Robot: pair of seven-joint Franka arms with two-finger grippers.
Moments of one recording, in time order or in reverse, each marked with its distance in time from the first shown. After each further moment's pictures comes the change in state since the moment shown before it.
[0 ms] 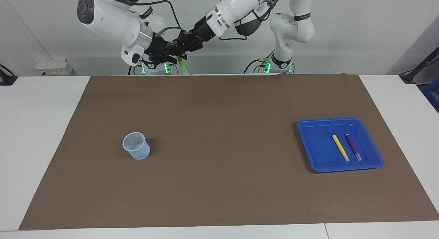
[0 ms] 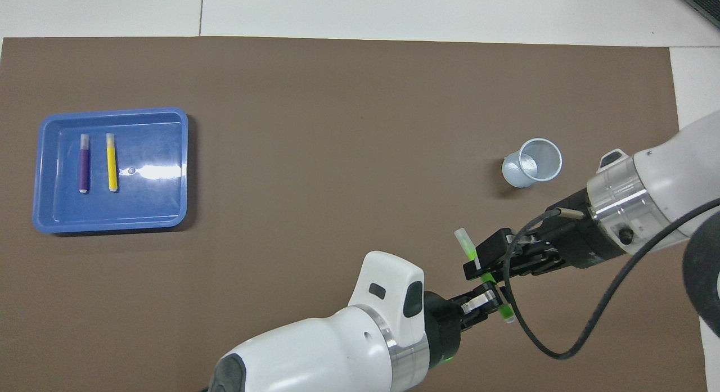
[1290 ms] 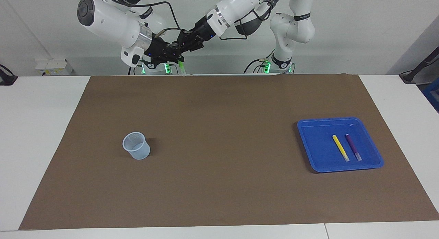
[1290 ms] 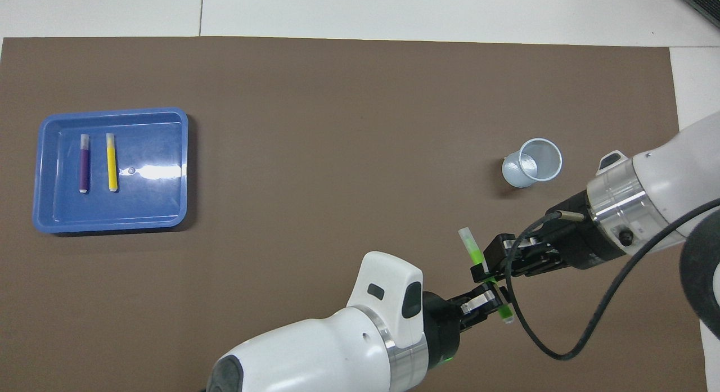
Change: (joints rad) left arm 0.000 -0.004 0.001 -0.001 0.000 0.000 0.000; right arm -0.001 -0.003 -0.003 -0.012 -0.006 -0.001 -0.021
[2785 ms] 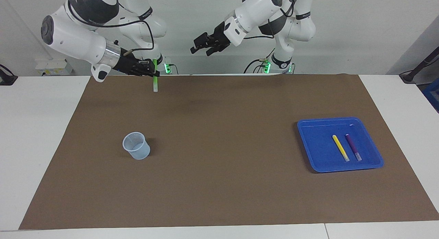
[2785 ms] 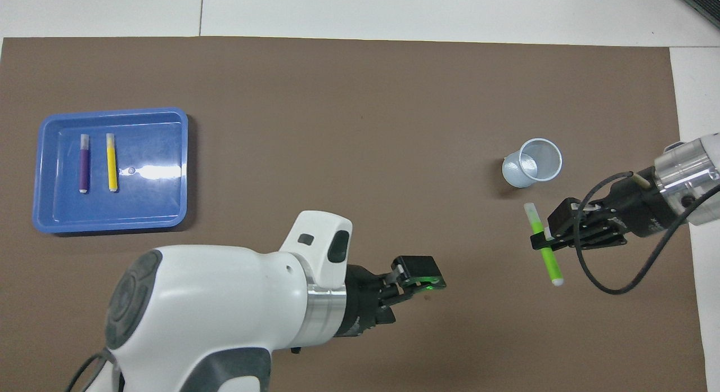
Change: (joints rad) left arm 0.281 -0.076 0.001 0.000 0.094 -0.532 -0.002; right arm -0.204 0.078 -0.017 -0.027 -0.047 0.000 -0.049
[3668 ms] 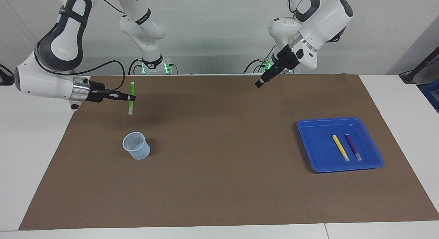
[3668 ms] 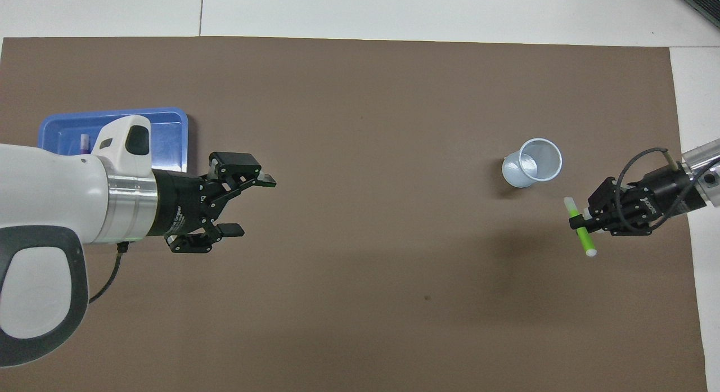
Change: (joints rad) left arm 0.424 -0.005 0.007 0.013 0.182 -0.148 0.006; right arm -0.222 0.219 -0.005 0.028 0.000 0.000 -0.010
